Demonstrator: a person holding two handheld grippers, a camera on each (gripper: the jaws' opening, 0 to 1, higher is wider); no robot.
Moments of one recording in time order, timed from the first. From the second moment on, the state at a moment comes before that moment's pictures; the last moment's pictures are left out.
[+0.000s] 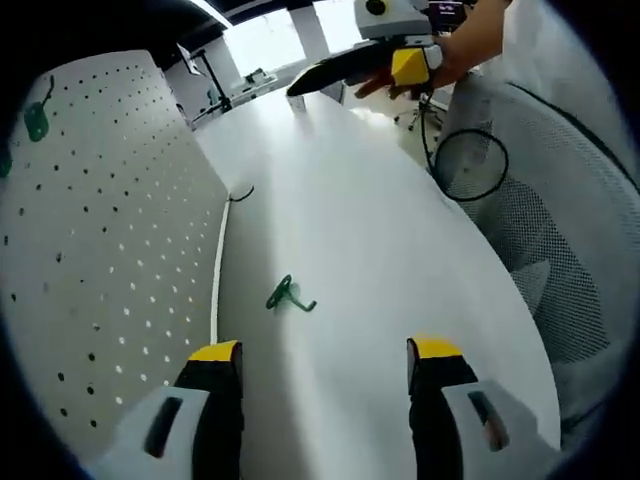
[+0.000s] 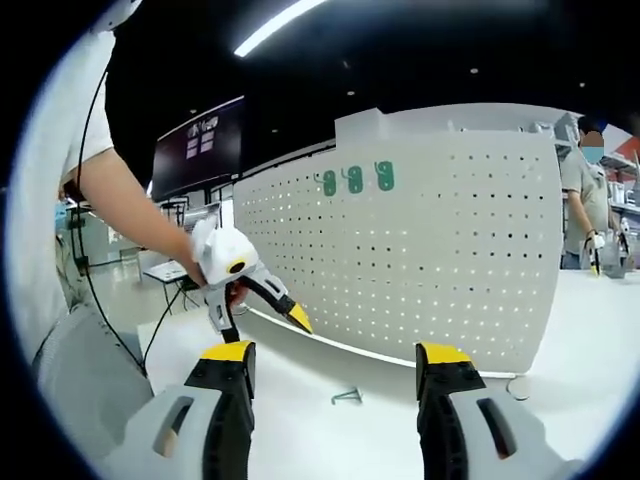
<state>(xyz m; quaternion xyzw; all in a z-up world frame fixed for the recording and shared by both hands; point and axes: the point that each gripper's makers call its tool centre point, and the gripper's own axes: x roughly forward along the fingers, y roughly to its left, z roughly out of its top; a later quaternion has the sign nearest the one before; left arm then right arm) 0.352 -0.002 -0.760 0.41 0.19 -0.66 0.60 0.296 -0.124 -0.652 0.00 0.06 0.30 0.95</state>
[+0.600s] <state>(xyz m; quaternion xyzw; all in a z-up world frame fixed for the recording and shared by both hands) 0.368 -0.018 -0.777 0.47 0.18 -0.68 0.53 0.296 -0.127 -0.650 0.00 0.06 0.29 0.95</state>
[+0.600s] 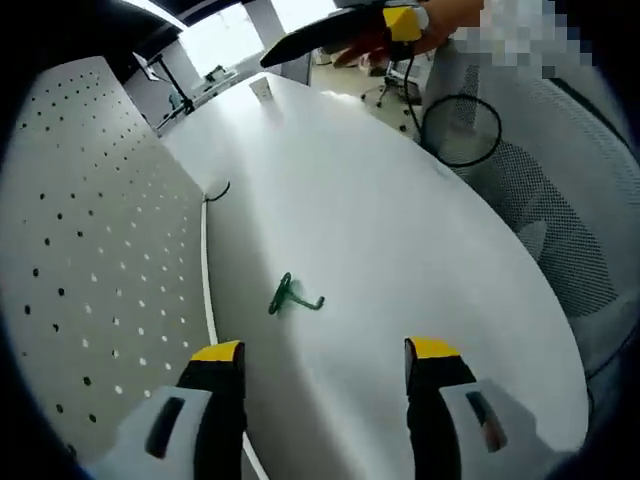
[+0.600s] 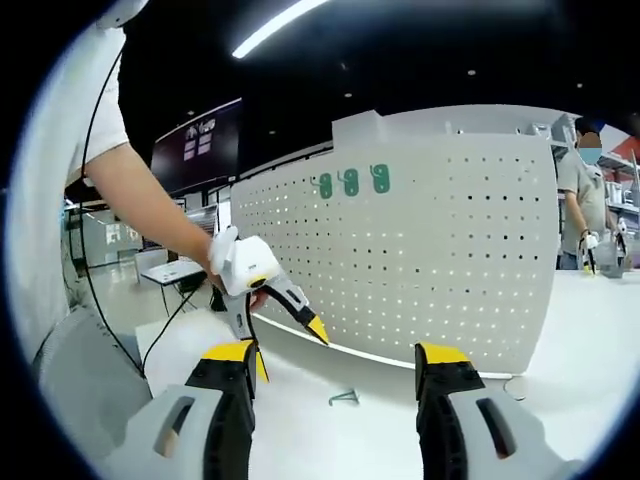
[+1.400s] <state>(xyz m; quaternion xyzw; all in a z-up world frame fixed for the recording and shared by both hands) 0.384 -0.047 -0.807 0.53 0.16 -0.71 0.44 0.298 -0.133 -0.653 0.00 0.07 0.29 0.96</state>
